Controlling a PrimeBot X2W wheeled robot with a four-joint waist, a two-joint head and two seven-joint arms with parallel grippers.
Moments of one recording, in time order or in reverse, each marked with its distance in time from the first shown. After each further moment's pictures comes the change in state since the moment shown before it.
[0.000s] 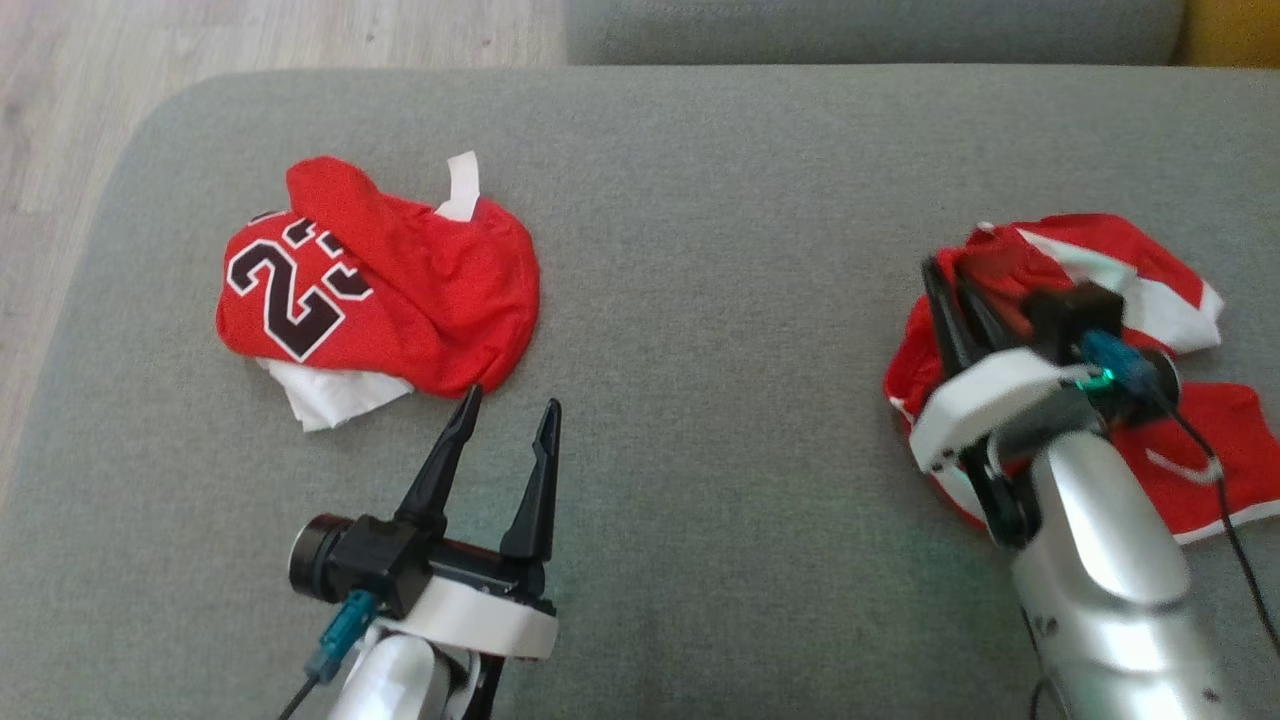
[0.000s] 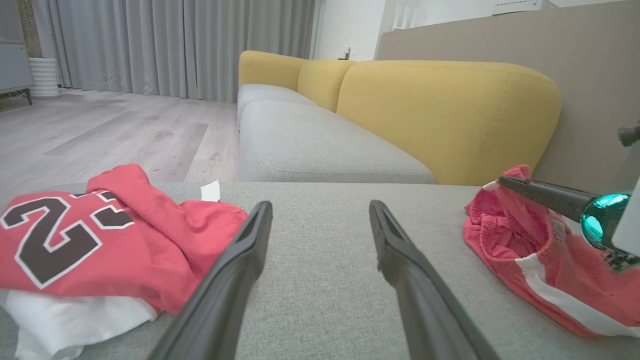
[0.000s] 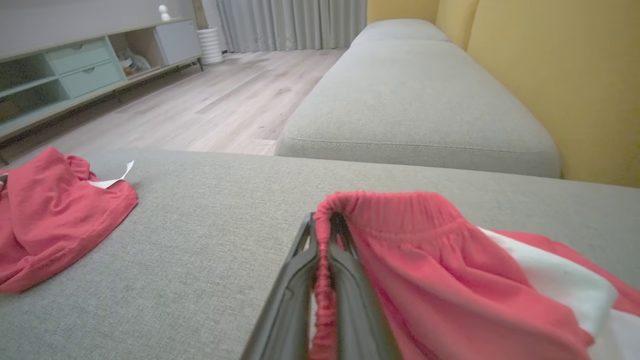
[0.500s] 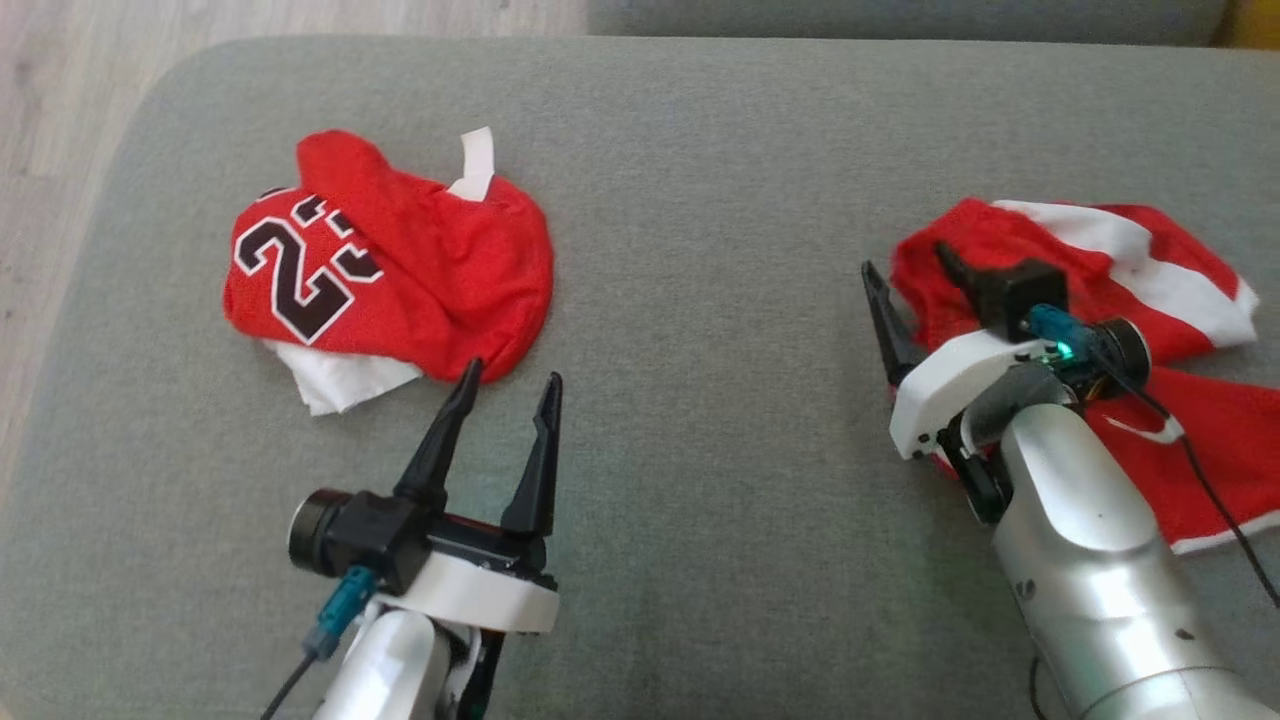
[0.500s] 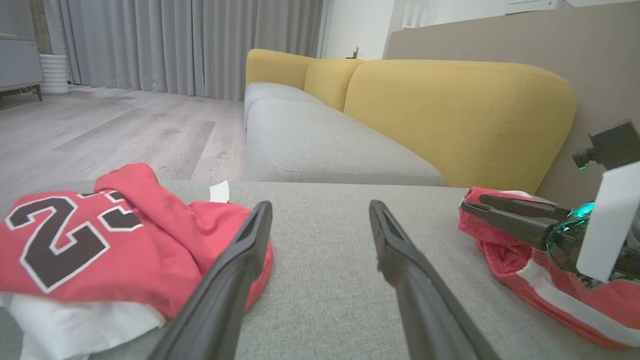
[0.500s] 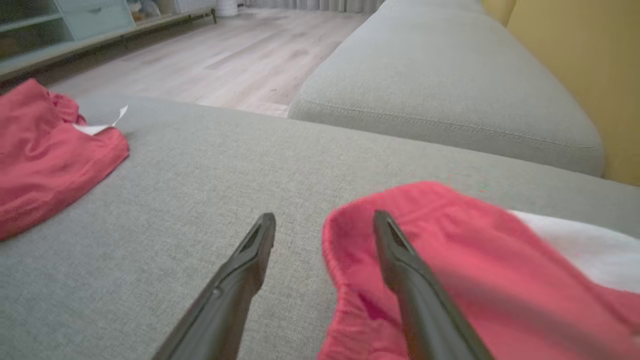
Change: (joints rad) left arm -0.043 0.000 -0.013 0.003 -0.014 0.009 0.000; right arm -0.162 -0.003 0.069 0.263 -0.092 0.000 -0.042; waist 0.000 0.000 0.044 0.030
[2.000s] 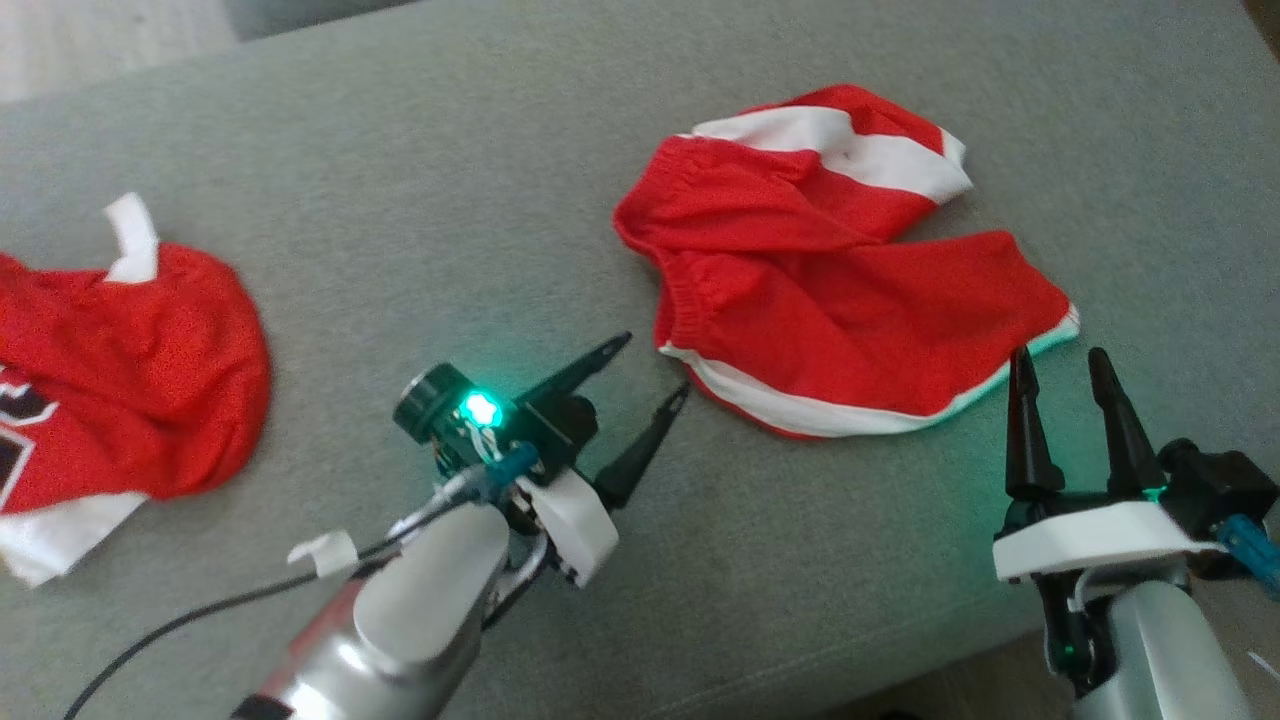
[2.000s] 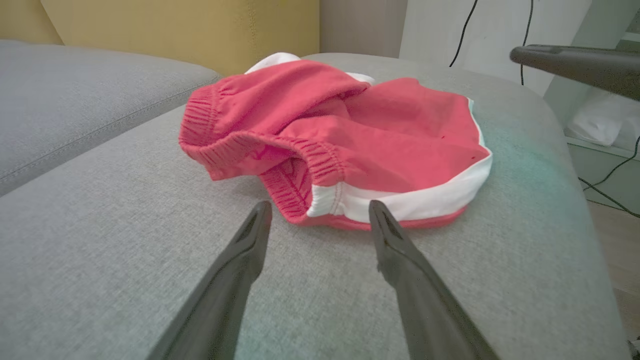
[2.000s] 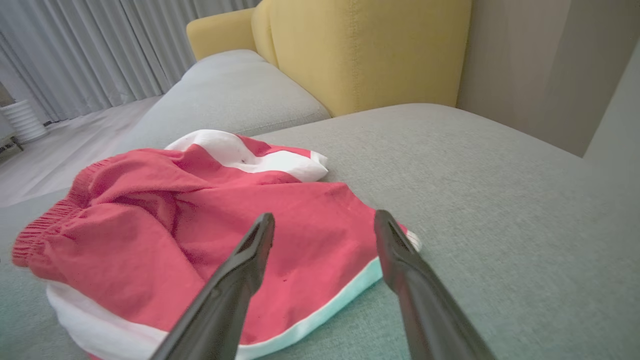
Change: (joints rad) left arm -0.384 0.072 -0.413 0.351 0.021 -0.071 0.121; right arm 0.461 0.007 -0.183 -0.509 0.219 0.000 -0.146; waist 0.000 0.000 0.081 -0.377
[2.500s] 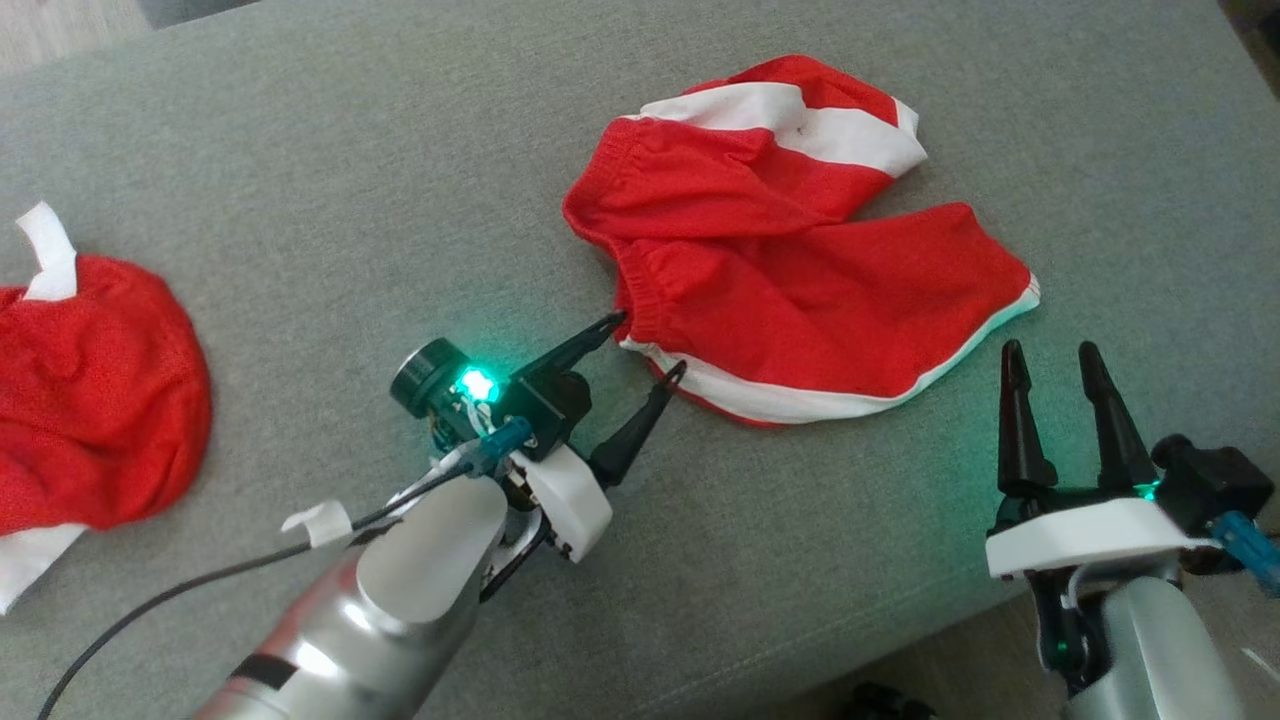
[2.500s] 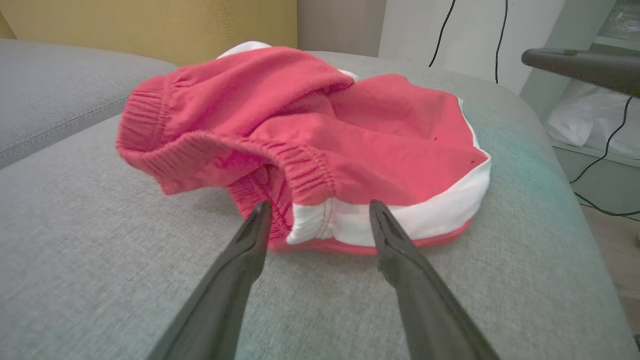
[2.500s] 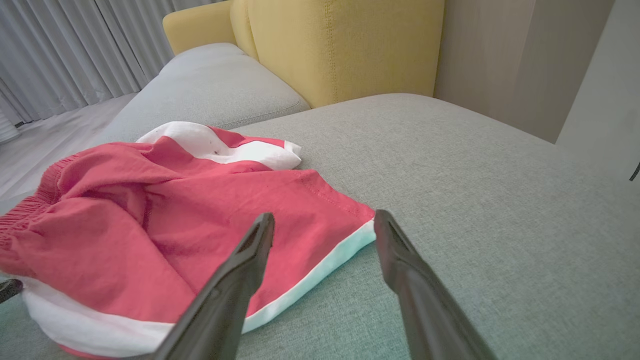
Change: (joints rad) left arm -0.101 -0.004 -0.084 0.130 -0.082 0.000 -0.077; right arm -0.009 0.000 0.017 0.000 0.027 0.000 -0.003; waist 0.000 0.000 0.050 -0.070
